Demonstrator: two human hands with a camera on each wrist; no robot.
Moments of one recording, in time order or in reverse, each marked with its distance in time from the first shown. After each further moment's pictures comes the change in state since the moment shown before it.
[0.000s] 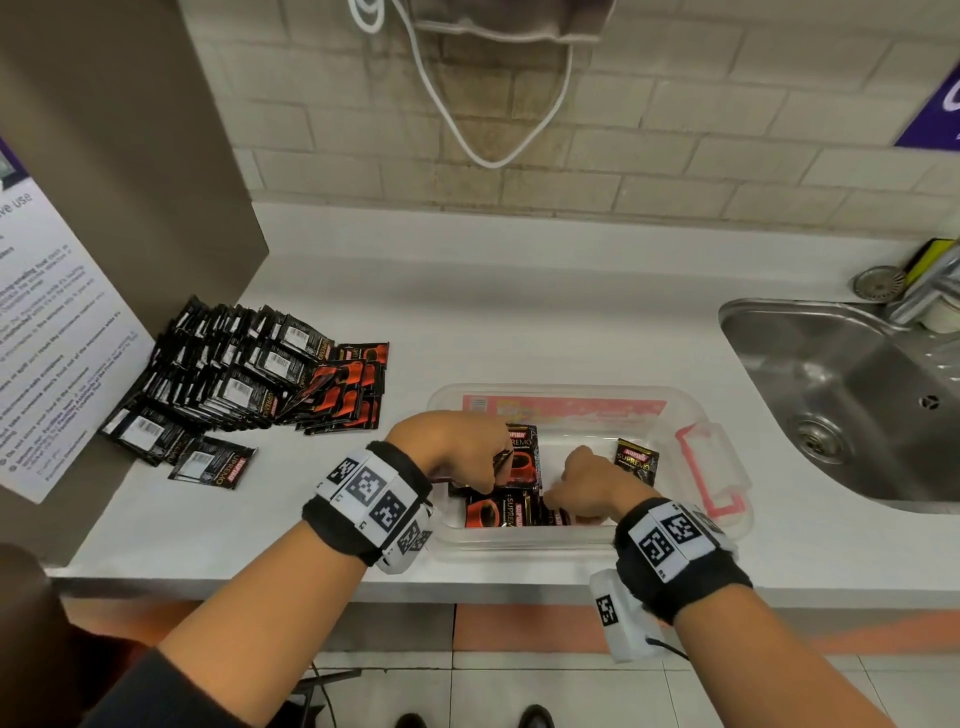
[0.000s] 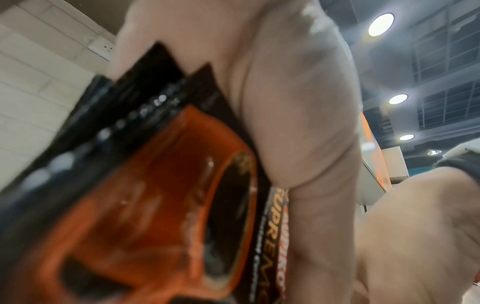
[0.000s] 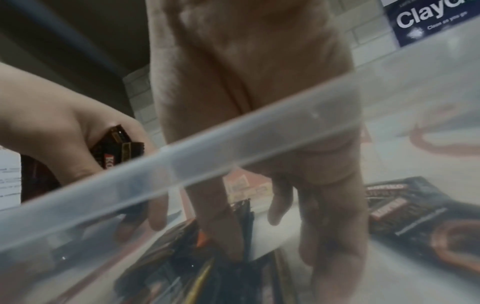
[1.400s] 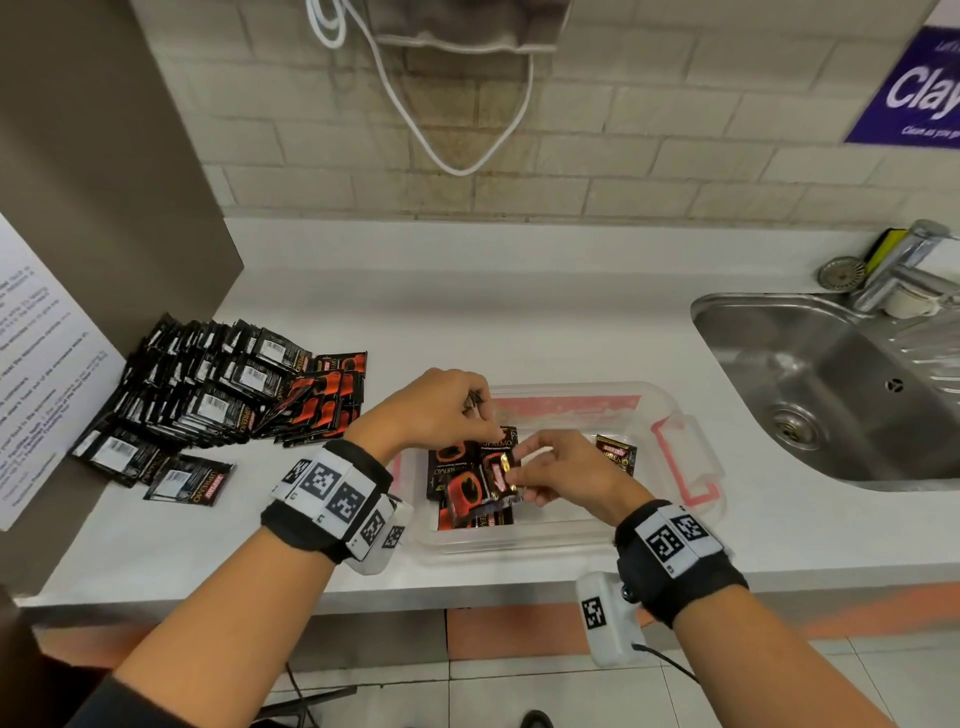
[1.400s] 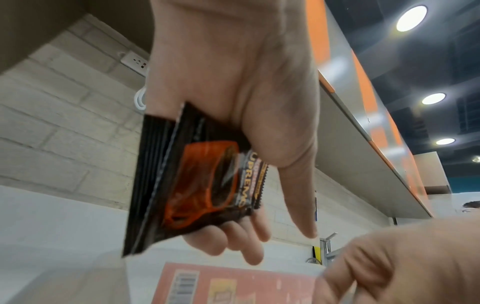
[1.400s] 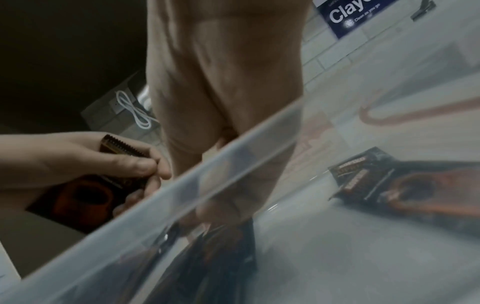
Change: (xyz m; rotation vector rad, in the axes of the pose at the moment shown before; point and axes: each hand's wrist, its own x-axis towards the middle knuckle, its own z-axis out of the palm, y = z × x) left_hand -0.006 -0.009 -0.013 -0.283 0.448 0.030; right_hand -0.004 0.015 0.000 0.733 0.005 -0.296
